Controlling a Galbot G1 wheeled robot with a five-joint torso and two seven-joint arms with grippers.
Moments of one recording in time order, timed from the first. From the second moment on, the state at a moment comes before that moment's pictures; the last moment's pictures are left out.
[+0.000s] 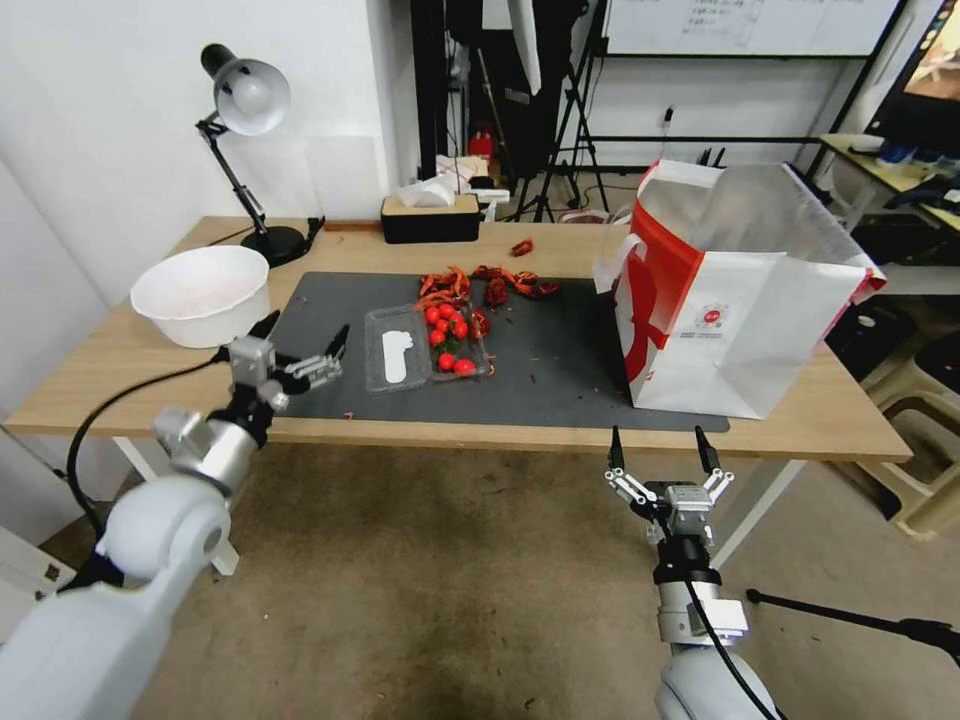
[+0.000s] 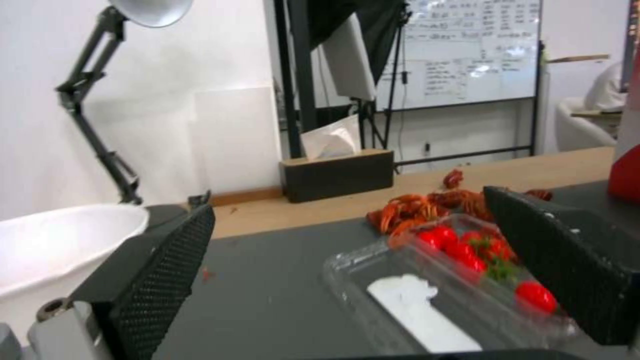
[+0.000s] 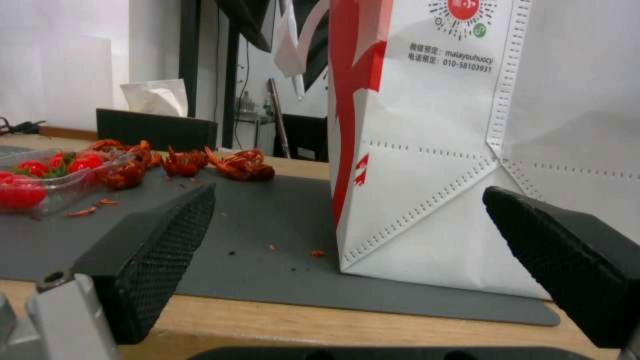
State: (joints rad) left arm 1.36 -1.01 -0.55 -2.03 -0.52 -0.03 0.01; right arm -1.59 1.22 0.29 1.99 -0.03 0.35 0.45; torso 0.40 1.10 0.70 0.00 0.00
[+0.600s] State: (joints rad) left arm 1.59 -1.15 -0.56 -2.04 -0.37 -0.19 -0.02; right arm -1.59 1.22 0.29 1.99 -0.01 0.34 0.44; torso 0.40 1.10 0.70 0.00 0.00
